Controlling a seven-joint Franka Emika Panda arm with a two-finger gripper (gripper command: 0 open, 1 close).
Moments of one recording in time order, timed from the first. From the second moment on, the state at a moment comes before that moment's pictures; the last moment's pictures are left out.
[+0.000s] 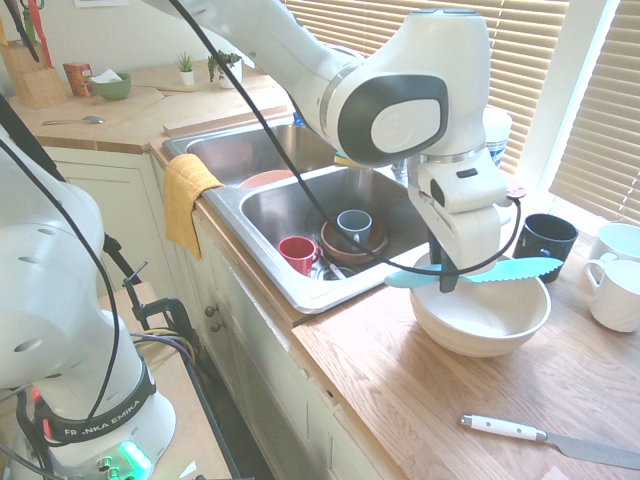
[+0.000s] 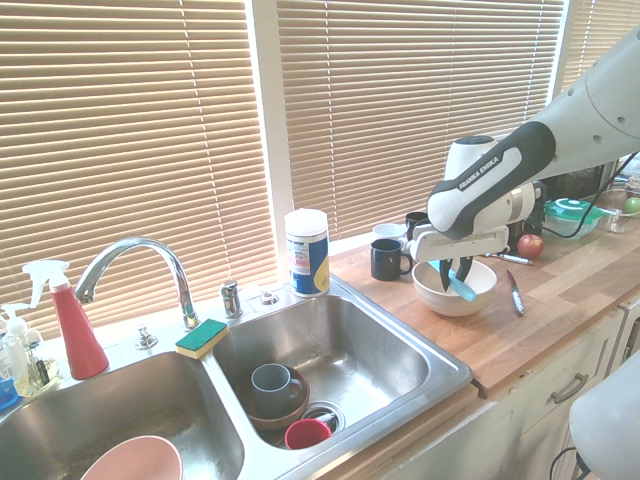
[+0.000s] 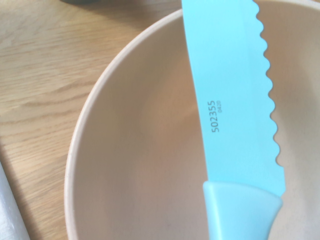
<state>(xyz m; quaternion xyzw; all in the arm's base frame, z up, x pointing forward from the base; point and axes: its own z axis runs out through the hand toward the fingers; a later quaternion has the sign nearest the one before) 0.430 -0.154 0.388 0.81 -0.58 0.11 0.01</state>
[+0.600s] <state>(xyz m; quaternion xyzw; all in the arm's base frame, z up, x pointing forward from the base) 0.425 -0.059 0.476 0.85 -0.51 0.15 0.00</state>
